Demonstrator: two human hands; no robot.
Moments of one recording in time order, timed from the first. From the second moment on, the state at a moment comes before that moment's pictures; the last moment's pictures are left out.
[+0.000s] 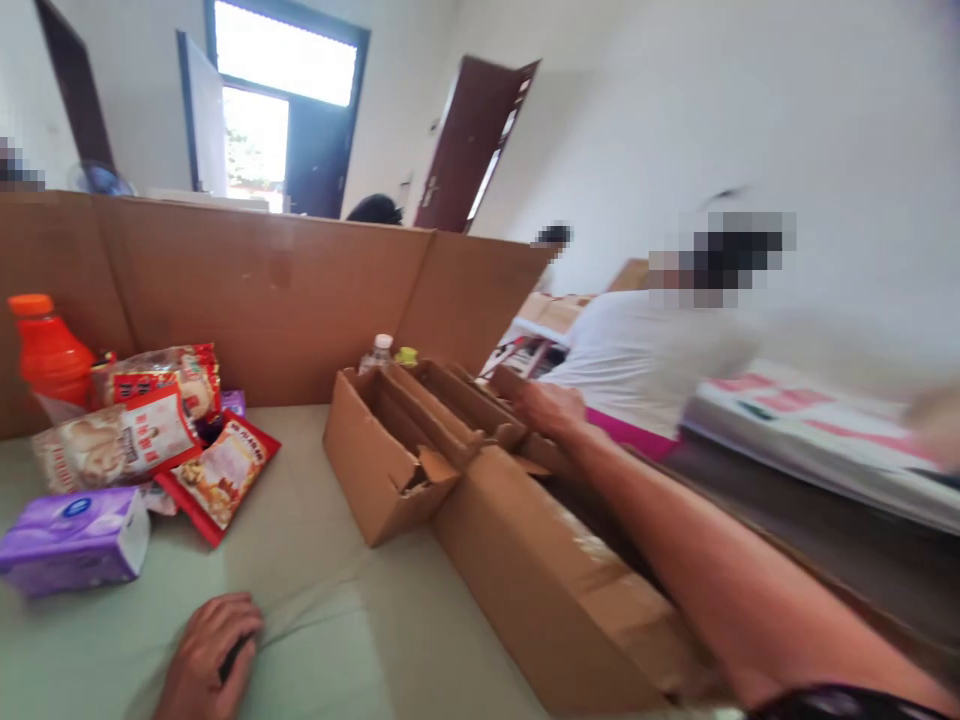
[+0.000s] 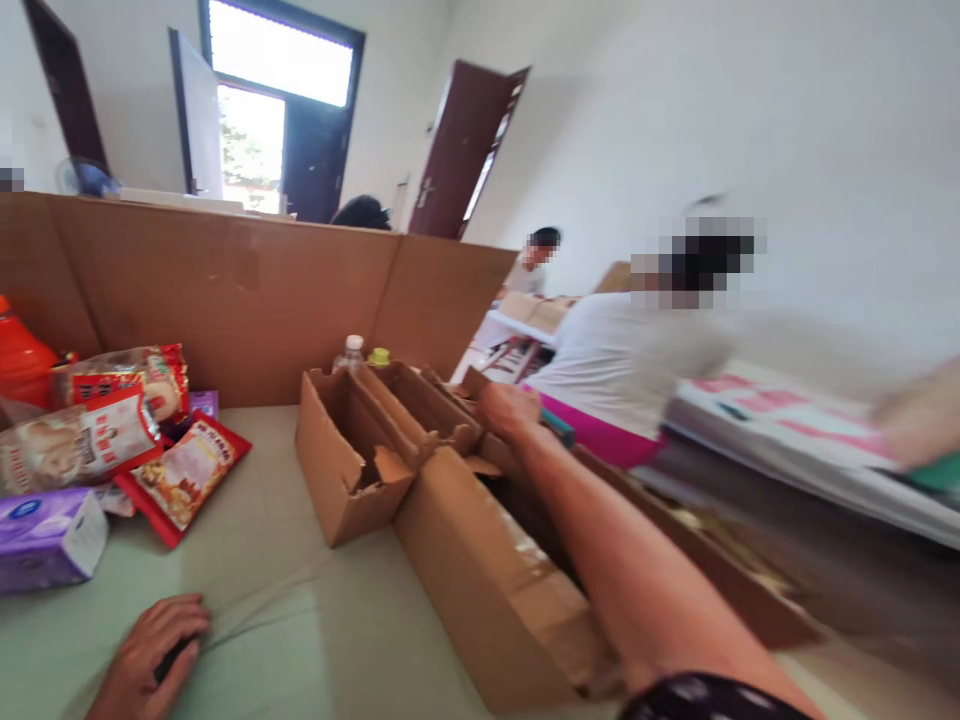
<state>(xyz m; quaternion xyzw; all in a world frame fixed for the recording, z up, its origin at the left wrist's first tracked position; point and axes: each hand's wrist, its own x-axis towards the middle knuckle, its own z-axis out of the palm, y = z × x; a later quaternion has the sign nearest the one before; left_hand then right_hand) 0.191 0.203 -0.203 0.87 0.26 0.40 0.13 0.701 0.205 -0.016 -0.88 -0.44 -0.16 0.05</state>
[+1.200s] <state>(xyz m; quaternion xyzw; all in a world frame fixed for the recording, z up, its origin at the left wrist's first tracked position) 0.203 0.187 -0.219 0.87 0.37 0.19 0.26 0.307 0.337 0.001 -0.54 -0.77 0.04 0.32</state>
